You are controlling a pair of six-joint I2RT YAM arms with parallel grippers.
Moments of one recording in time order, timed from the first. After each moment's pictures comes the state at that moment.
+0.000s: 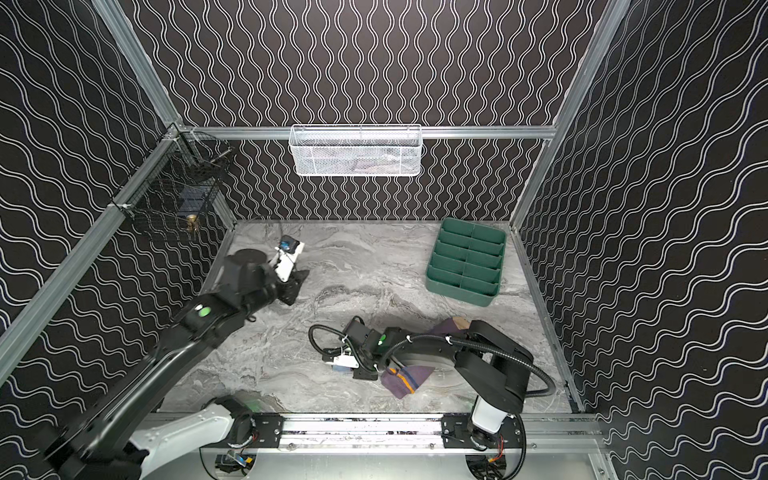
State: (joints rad) left arm -0.54 0.97 1.13 -0.61 -0.11 0.19; right arm 1.06 1.73 0.96 -0.43 -0.13 -0.47
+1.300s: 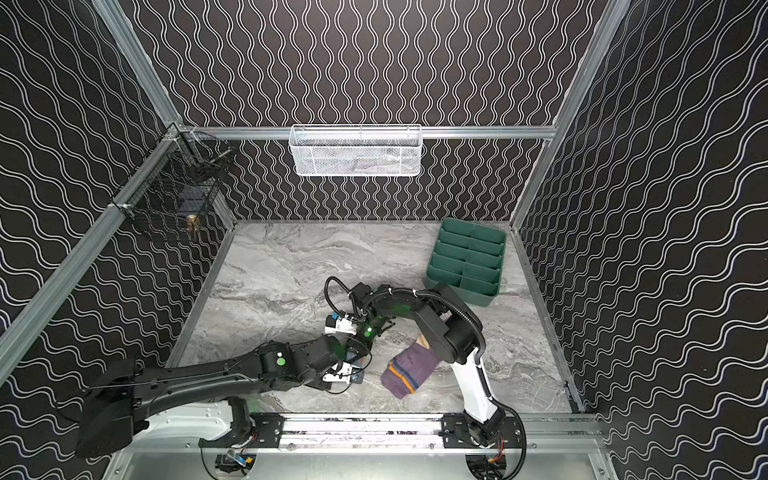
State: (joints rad) left arm -1.16 1.23 0.67 -0.58 -0.34 0.75; right arm 0.80 2.14 1.33 -0.76 -0.85 -0.52
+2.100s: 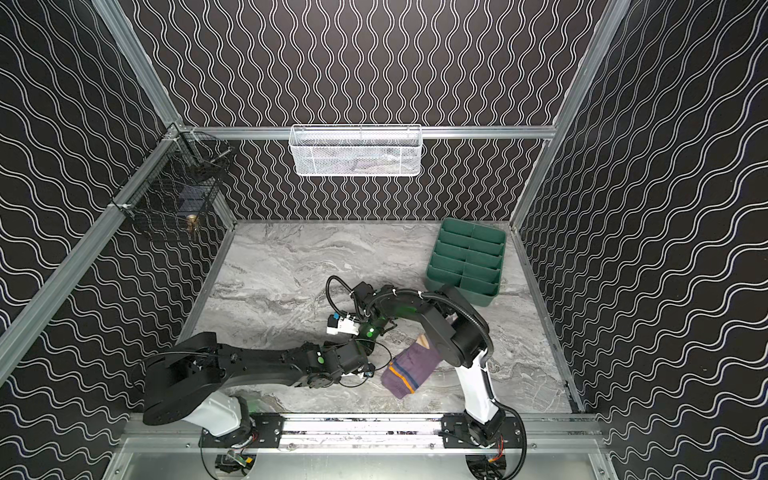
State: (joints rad) left arm -1.16 1.57 0.71 -0.43 -0.54 0.73; right arm 0.79 2.04 1.25 -0.68 -0.72 -0.52
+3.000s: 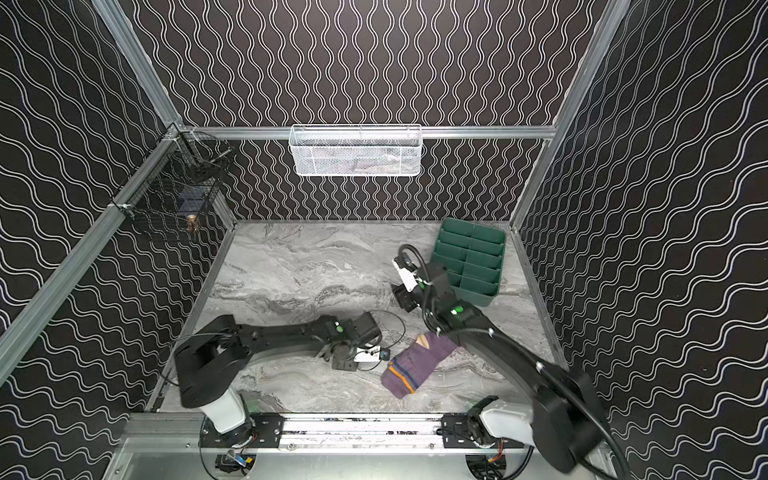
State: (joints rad) left arm -1.01 1.81 1.08 -0.74 -0.16 0.63; right arm 0.55 1.14 0.74 0.01 0.05 -0.15
